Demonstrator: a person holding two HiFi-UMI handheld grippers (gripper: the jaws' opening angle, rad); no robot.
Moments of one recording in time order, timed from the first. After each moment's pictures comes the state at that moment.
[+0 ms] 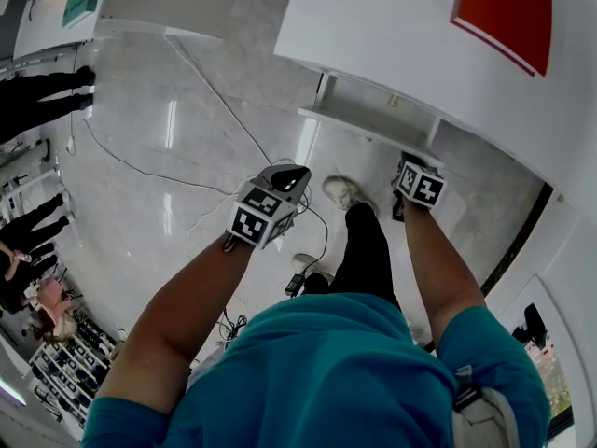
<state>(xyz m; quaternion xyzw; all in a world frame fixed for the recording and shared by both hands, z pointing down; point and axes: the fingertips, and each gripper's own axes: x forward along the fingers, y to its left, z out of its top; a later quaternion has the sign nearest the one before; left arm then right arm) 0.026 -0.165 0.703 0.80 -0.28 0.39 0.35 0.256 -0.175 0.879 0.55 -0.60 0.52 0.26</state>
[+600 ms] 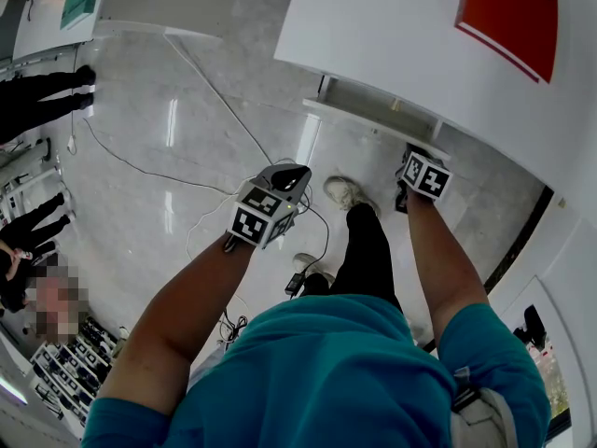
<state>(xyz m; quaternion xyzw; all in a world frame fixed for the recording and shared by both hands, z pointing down) 0.026 -0.172 0.708 0.80 -0.28 0.39 0.36 0.265 -0.205 0.885 0.56 -0.59 0.52 0.24</state>
